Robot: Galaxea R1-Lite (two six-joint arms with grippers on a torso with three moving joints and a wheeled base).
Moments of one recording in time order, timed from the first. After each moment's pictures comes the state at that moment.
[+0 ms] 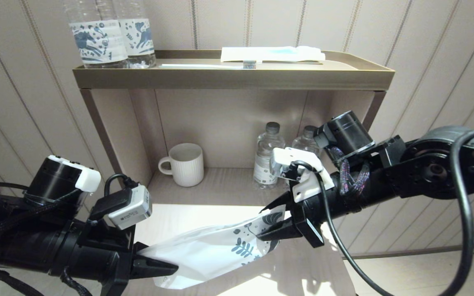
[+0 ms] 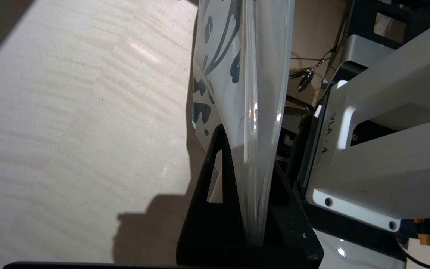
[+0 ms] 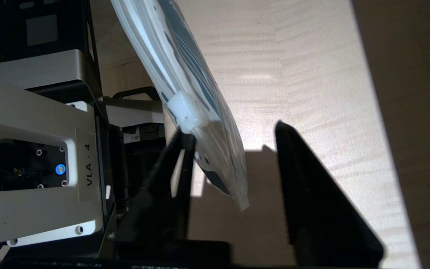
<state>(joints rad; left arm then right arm) -0.46 1.48 -0.71 0.07 -0.71 0.50 0.55 1.76 -1.26 0.28 0.65 -0.53</state>
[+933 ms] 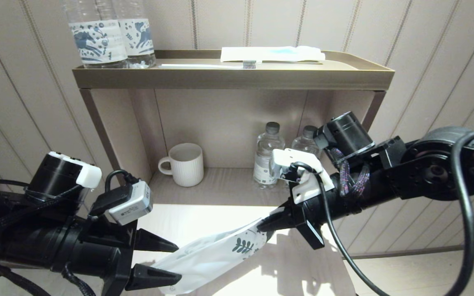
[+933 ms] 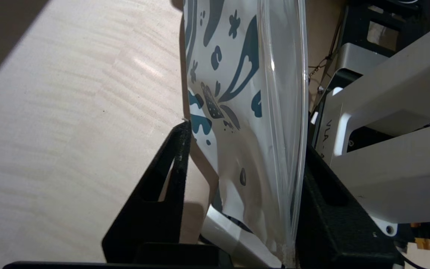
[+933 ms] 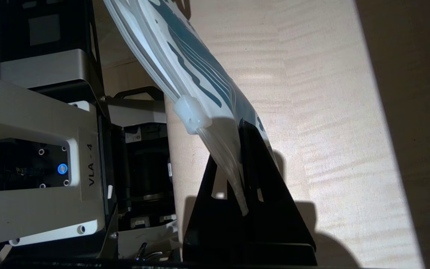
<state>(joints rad) -0.46 1.48 -0.73 0.07 -0.73 0.49 0.56 1.76 -1.25 0.27 0.65 -0.53</state>
